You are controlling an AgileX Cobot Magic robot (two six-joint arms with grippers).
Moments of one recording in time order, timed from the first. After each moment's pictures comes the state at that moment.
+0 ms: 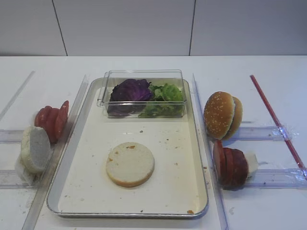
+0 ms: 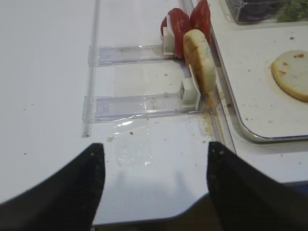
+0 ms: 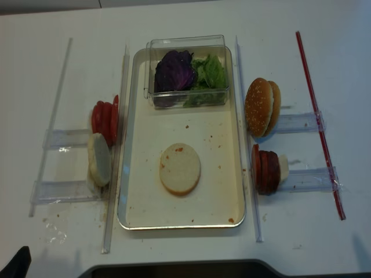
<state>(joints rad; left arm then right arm) 0.02 -0.02 -0.49 -0.04 1.18 -0.01 -0.03 -0.02 -0.46 0.17 1.14 -0.08</state>
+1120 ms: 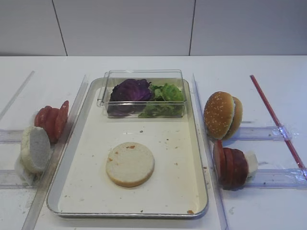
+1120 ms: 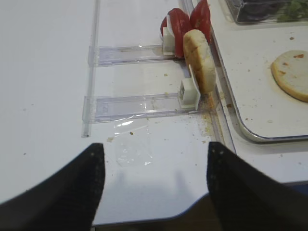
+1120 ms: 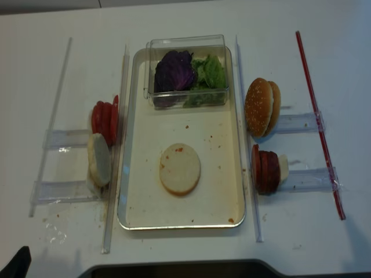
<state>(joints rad) 0.02 -0.02 -0.49 -0.04 1.18 -0.01 -0.03 0.13 -0.53 0.26 1.04 -0.11</state>
